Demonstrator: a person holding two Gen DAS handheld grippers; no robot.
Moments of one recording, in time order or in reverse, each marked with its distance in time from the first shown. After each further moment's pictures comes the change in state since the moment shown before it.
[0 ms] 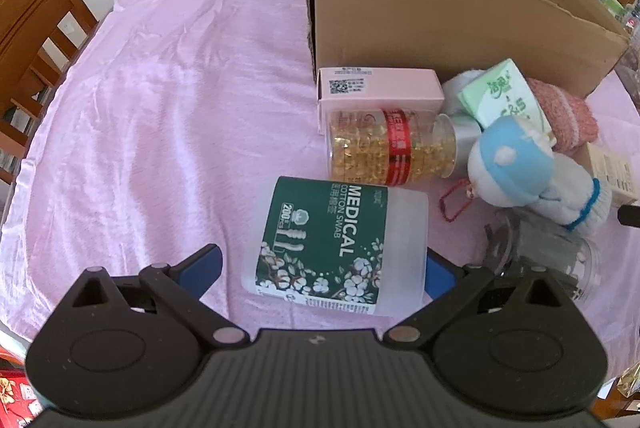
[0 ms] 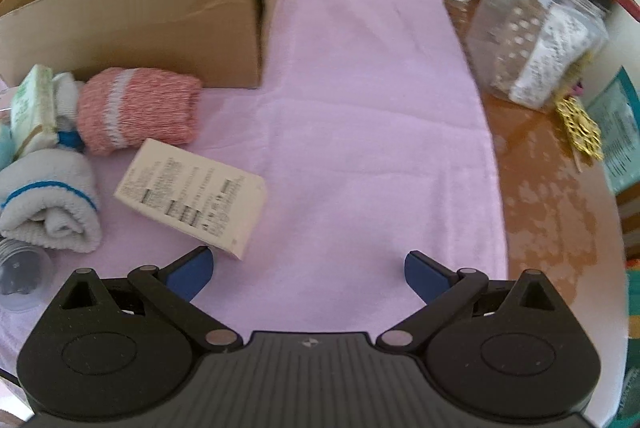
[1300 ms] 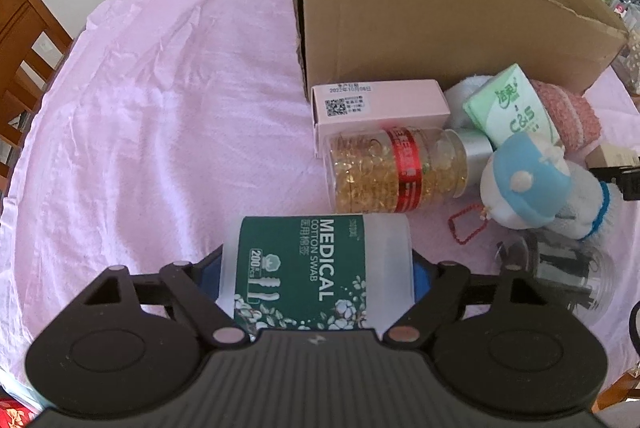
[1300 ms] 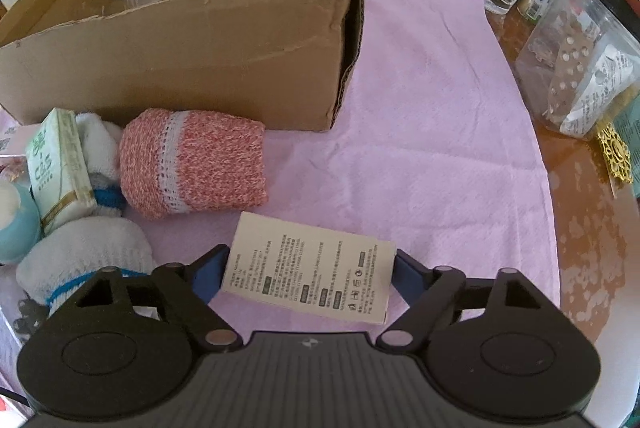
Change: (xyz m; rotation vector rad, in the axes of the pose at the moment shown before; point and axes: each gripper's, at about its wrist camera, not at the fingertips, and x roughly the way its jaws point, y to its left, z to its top) left arm 0.015 0.005 0.017 0.074 0.003 -0.042; right arm 0.012 0.048 0.037 0.027 0.036 0.026
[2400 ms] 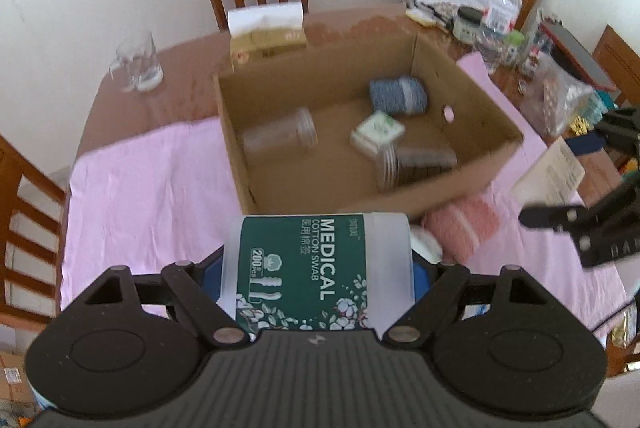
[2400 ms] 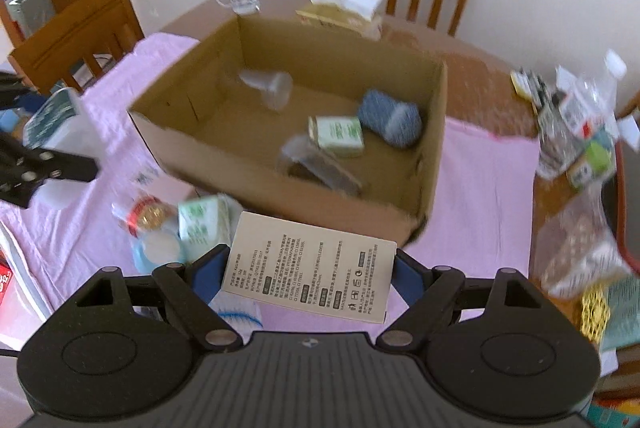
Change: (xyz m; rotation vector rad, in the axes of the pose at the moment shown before) left arm -0.106 -0.023 0.102 0.216 -0.169 -0.094; right arm -0.117 0.031 0.050 -0.320 -0.172 0.174
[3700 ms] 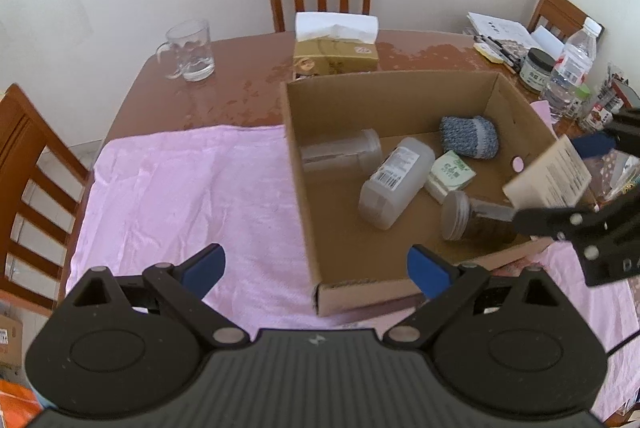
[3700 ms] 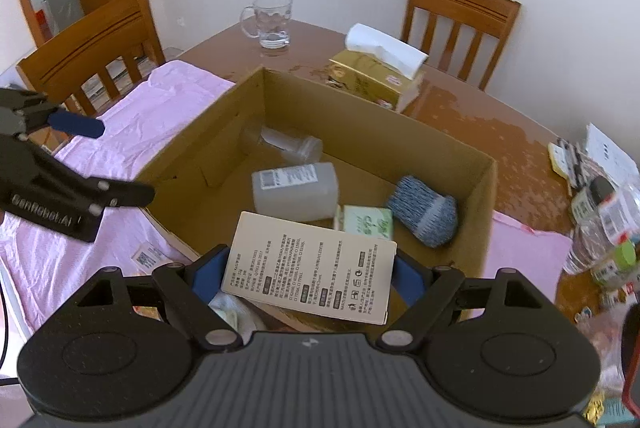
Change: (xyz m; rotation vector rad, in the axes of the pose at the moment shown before) left arm 0.035 0.047 0.004 -0.167 -0.032 0.080; right arm 0.037 0.018 0.083 -0.097 -0.047 0.045
